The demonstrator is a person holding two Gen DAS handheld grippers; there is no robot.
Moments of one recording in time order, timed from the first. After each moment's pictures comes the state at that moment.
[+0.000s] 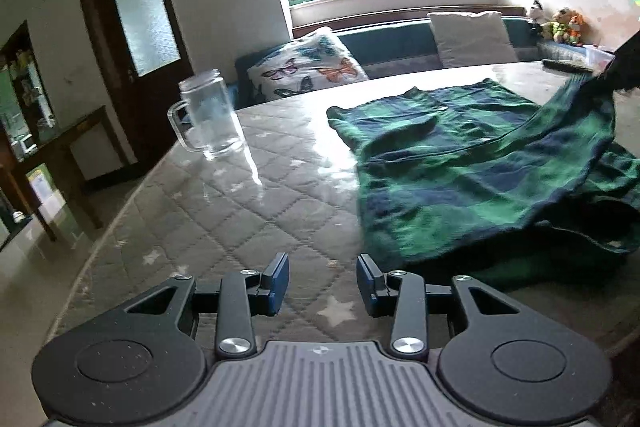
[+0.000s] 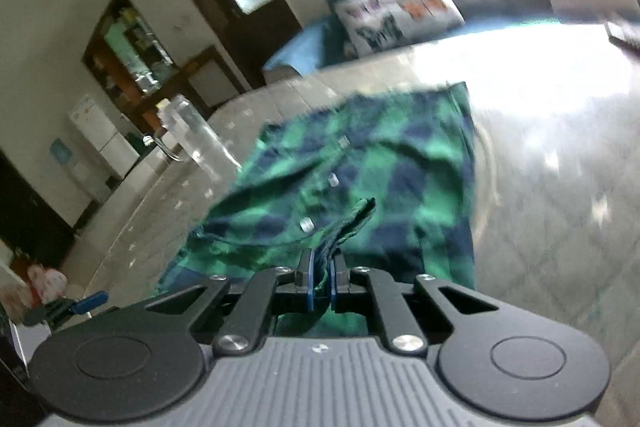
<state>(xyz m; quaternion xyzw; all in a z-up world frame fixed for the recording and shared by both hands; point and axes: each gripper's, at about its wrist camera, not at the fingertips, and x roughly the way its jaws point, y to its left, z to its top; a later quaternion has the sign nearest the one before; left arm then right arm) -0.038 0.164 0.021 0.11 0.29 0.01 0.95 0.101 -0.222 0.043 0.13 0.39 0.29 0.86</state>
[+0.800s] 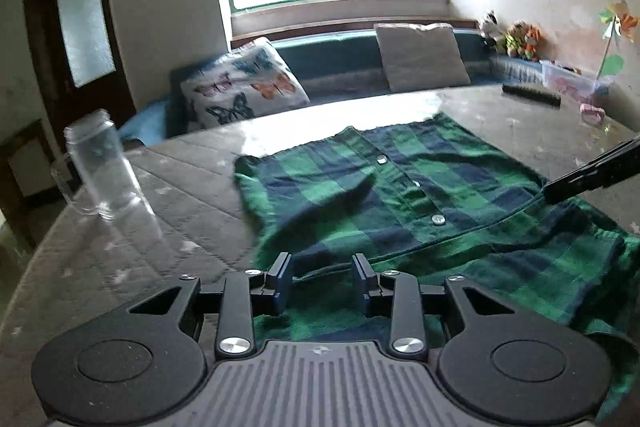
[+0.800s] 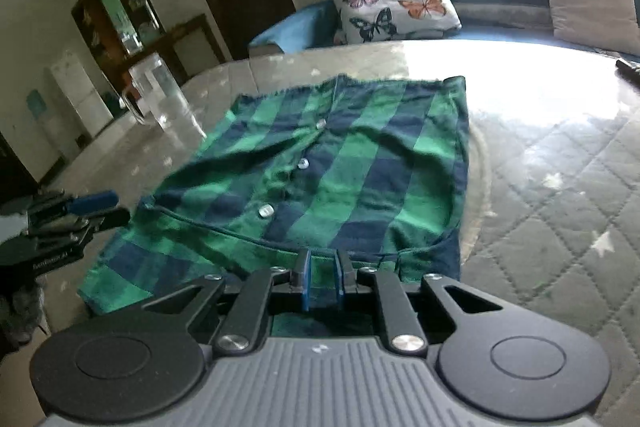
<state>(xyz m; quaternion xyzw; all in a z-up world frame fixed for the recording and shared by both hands) 0.090 0.098 0.024 0.09 0.29 -0.09 0.95 0.125 -0.195 0.006 0.05 0.41 0.27 0.87</state>
